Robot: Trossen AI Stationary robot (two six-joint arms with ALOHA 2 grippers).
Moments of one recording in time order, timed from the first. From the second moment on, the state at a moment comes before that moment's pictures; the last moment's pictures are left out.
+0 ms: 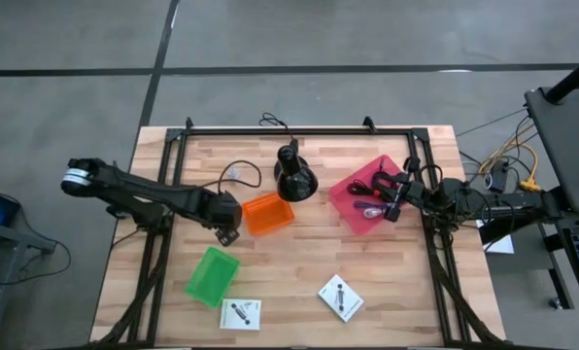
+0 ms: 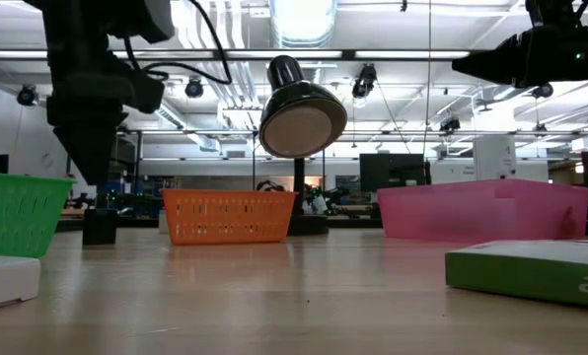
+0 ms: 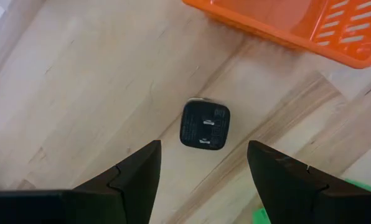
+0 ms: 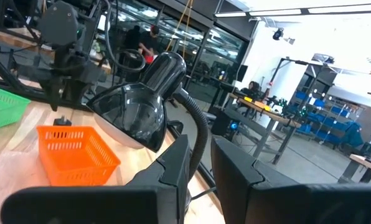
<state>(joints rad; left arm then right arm) -0.14 1.29 0.84 -0.96 -0.15 -0.86 -0.01 0.29 0.11 0.30 0.34 -0.38</state>
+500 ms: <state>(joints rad) -0.14 1.39 0.88 -0.96 -0.16 -0.85 -0.01 0.28 0.11 0.29 0.34 -0.40</state>
